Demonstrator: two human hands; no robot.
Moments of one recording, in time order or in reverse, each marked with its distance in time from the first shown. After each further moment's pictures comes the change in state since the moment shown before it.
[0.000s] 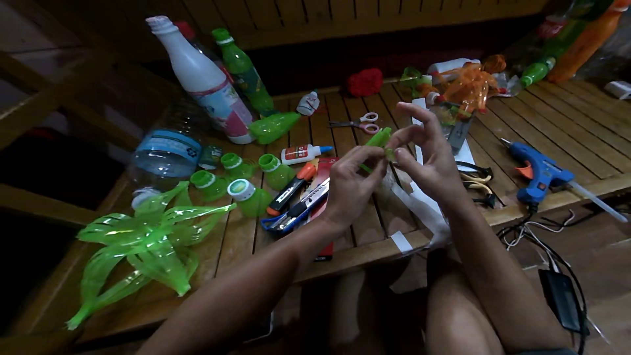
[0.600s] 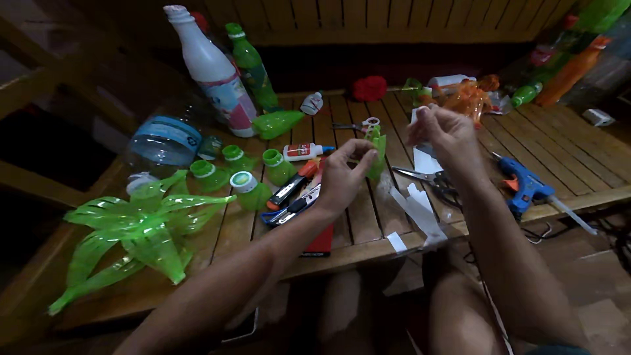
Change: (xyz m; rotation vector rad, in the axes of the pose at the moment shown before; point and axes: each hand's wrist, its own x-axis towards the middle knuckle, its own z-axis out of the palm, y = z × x) left_hand 0.011 -0.005 -0.012 -0.069 0.041 -0.123; right_hand 0.033 -0.020 -0.028 -0.126 0.072 0.305
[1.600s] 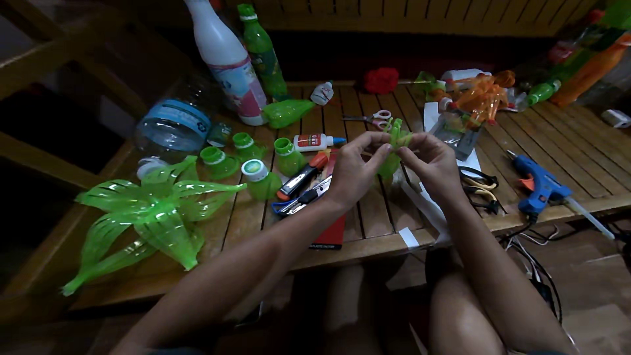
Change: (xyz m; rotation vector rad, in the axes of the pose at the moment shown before) left_hand 0.000 0.003 -0.004 -0.052 -0.026 -0.026; right_hand -0.033 0.037 0.043 0.197 -0.035 0.014
